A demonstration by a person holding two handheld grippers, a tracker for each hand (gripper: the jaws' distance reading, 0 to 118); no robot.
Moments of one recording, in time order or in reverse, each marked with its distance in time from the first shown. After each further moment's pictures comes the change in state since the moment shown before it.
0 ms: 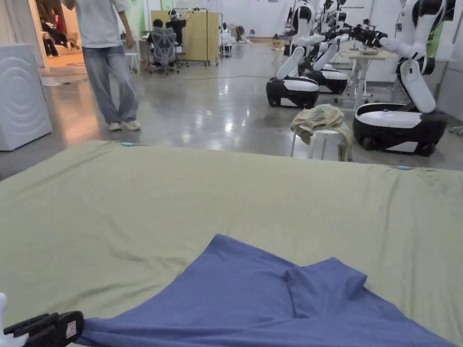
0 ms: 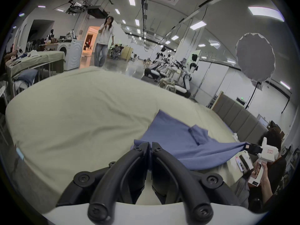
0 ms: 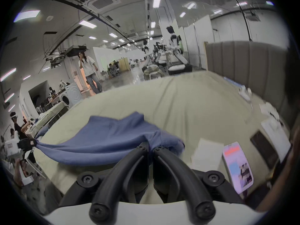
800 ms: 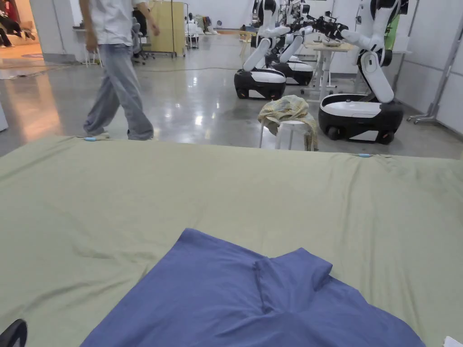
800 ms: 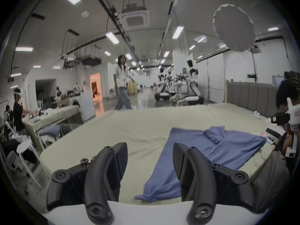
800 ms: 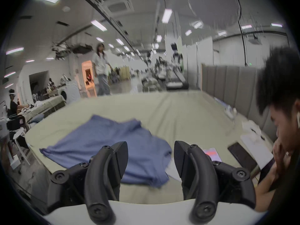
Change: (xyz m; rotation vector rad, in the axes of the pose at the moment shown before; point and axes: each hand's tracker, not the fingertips) left arm 0.107 -0.017 0.089 0.378 0.177 -0.421; right arm -0.028 -0.004 0.082 0.317 0.016 0.183
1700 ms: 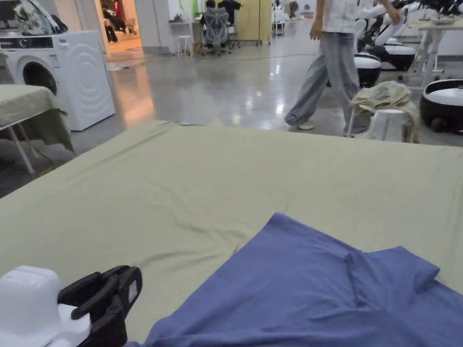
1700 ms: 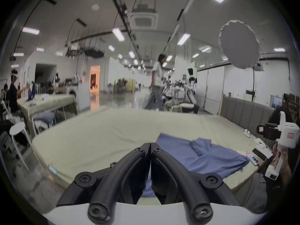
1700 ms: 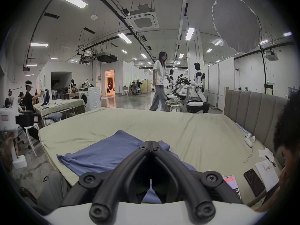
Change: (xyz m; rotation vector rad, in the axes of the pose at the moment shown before) left arm -0.037 -0.021 -0.007 -0.165 -0.030 0.226; right arm -0.050 0.024 -0.009 0.050 0.144 0.078
